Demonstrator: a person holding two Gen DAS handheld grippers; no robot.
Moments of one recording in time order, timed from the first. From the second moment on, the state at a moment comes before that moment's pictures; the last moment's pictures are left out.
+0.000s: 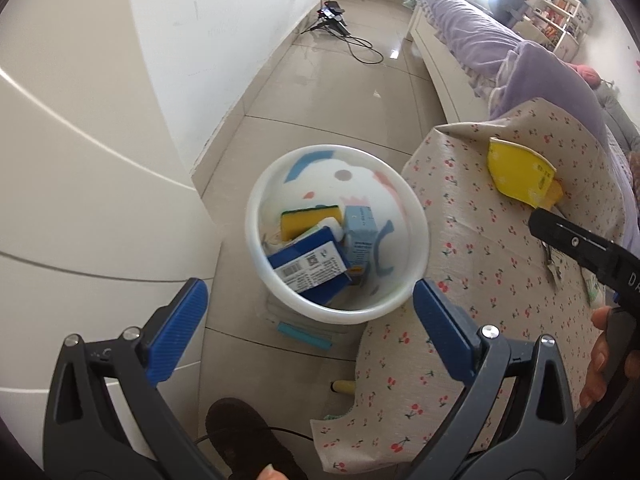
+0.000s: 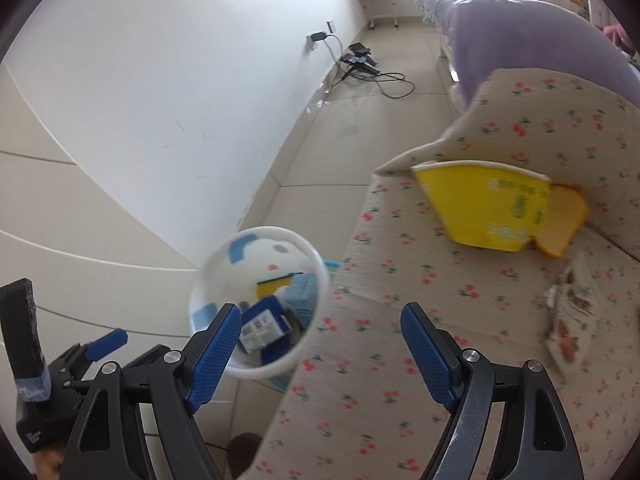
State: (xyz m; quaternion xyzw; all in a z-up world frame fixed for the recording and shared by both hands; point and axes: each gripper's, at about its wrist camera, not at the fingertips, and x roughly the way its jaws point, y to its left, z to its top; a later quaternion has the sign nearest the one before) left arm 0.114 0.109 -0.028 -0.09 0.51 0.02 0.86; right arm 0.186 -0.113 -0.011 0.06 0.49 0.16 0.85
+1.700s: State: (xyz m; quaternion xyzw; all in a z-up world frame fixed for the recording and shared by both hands) left arm 0.153 -0.212 -0.044 0.11 0.46 -0.18 0.86; right arm 0.154 -0.443 -0.043 0.04 0.52 -0.09 0.85
